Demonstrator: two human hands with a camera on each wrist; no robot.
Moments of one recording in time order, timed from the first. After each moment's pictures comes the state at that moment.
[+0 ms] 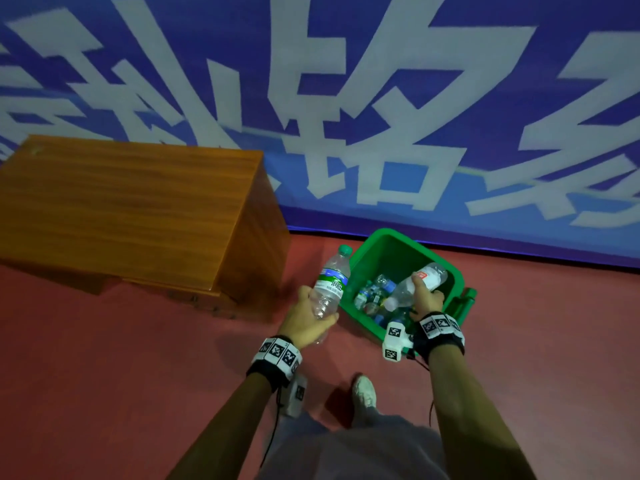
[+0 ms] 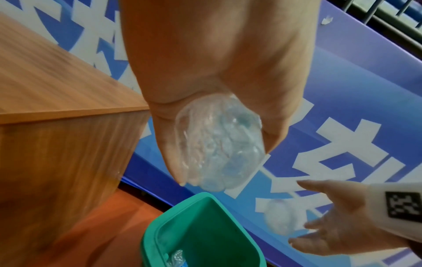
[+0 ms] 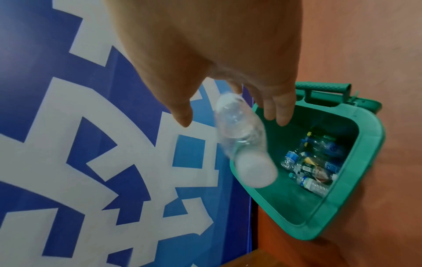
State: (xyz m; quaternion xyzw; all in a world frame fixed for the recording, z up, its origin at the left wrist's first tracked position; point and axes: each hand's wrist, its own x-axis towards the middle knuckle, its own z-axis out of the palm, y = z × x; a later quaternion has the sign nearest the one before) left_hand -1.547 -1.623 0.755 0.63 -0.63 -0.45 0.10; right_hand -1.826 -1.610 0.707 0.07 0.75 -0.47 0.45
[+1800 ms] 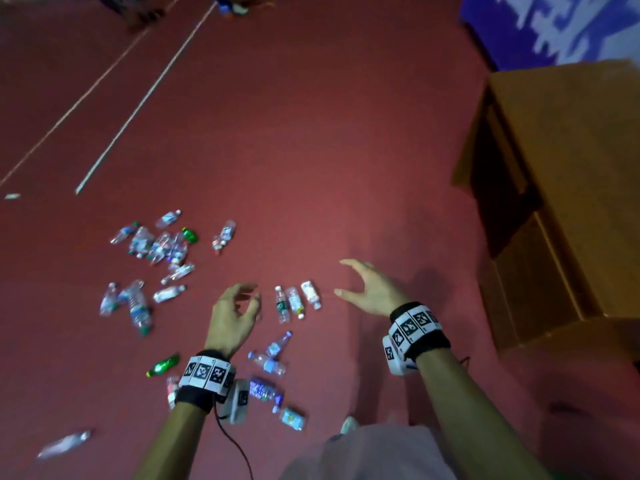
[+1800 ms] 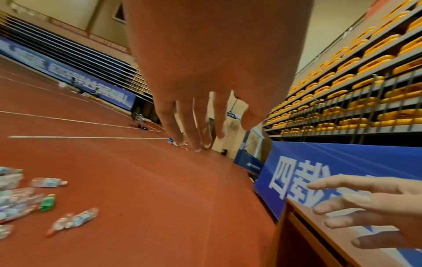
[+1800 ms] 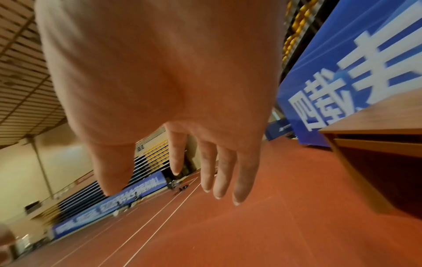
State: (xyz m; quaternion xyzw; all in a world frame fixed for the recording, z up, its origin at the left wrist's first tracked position) left_hand -1.108 -0.999 0.813 0.91 -0.06 -0.02 0.41; right_hand -1.156 -1.318 0.816 -0.90 0.06 0.13 0.41
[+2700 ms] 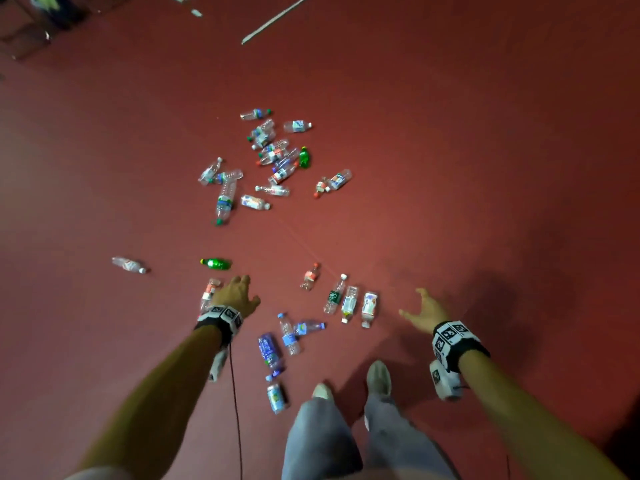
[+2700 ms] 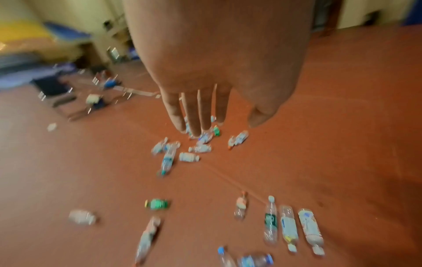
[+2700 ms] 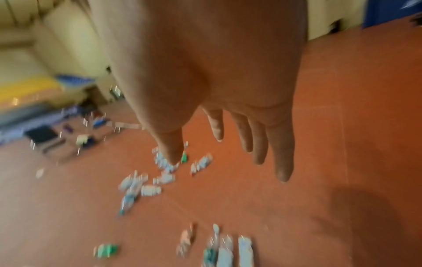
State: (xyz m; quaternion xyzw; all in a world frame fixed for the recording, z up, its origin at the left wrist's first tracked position) left_hand -0.892 -0.827 0.651 0.93 0.24 -0.25 0.06; right_hand -0.743 -1.269 0.603 -0.91 -0.01 0.37 0.20
